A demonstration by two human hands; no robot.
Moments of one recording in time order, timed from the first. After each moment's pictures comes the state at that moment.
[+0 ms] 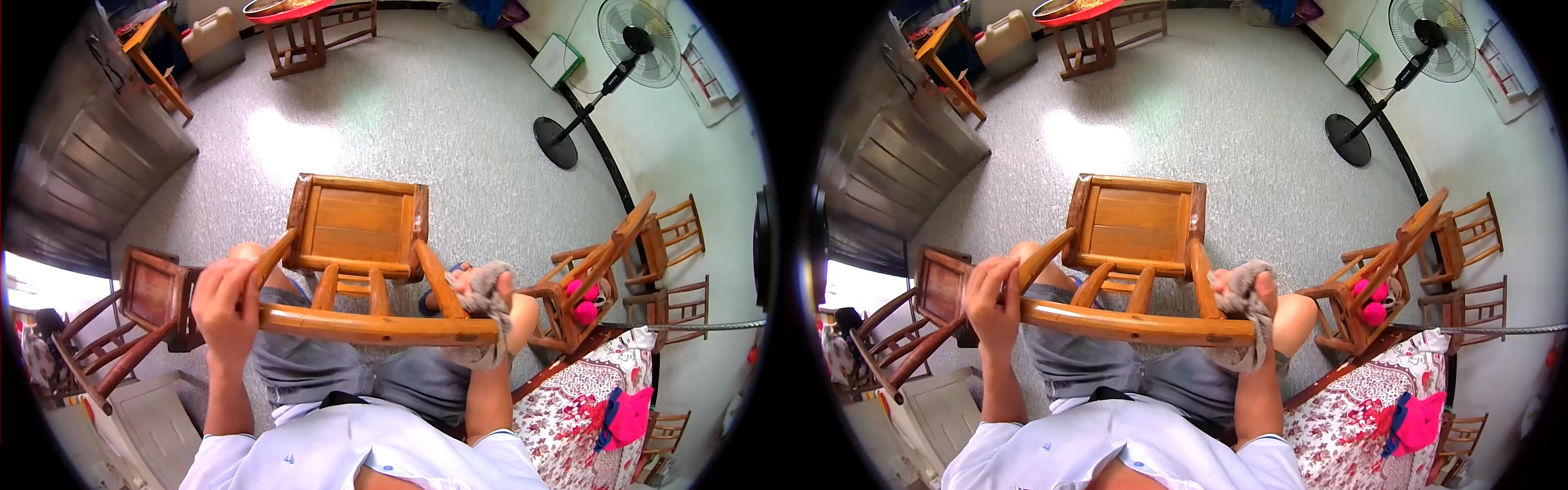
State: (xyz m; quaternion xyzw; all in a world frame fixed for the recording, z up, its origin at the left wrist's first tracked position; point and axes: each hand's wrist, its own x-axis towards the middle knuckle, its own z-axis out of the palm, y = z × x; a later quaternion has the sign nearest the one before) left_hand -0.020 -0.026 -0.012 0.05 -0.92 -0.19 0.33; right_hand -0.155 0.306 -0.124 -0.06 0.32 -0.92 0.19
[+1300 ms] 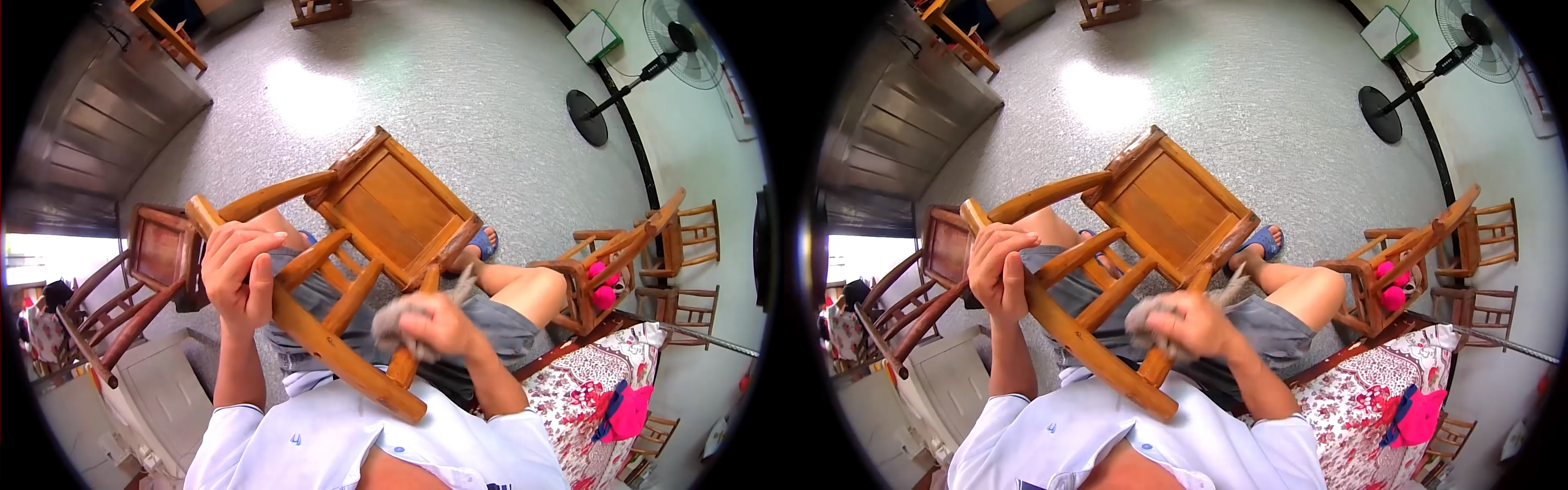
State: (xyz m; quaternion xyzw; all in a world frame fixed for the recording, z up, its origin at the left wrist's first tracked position) left_hand -0.017 -0.045 -0.021 -0.02 -0.87 -0.33 0.36; right_hand -0.097 0.234 -0.060 -0.18 0.56 -0.58 0.56
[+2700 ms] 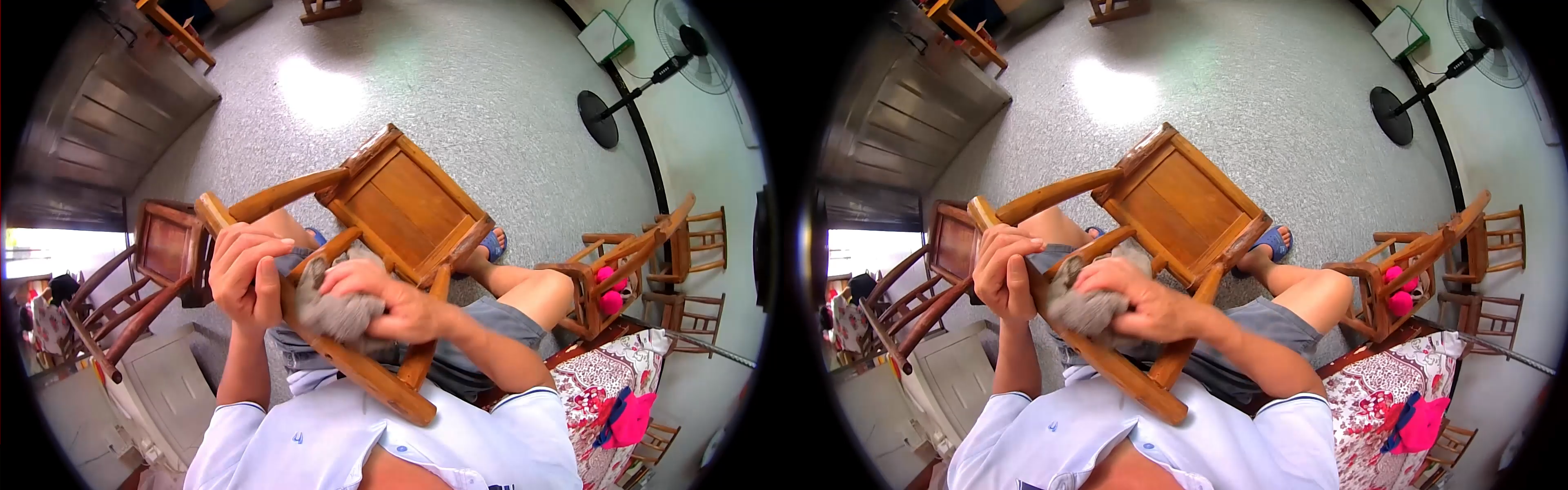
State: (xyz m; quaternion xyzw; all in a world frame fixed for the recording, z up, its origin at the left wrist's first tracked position) left_hand -0.019 -0.042 -0.025 0.00 -0.86 -0.33 0.39; right_hand -0.114 0.160 -0.085 -0.51 0.48 -0.62 0.36
